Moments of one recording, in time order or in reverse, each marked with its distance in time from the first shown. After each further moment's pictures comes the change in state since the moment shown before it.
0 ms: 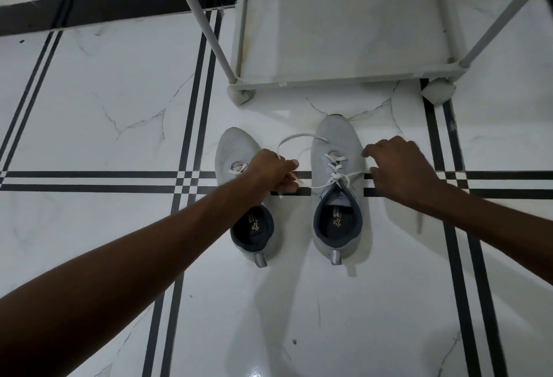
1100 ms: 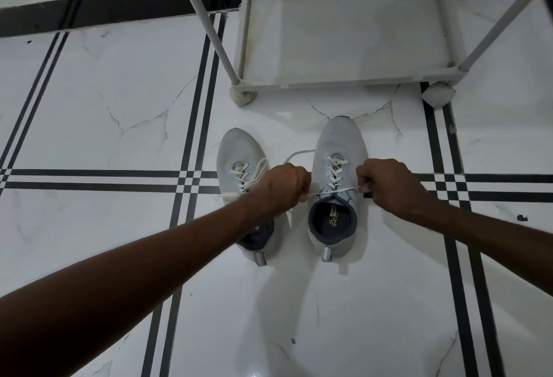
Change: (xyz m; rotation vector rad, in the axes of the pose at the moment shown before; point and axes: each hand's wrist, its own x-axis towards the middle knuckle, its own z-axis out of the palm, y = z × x) left_hand -0.007 -0.019 0.012 1.200 -0.108 0.721; right_hand -0.004 0.003 0.029 0.315 -0.014 -0.091
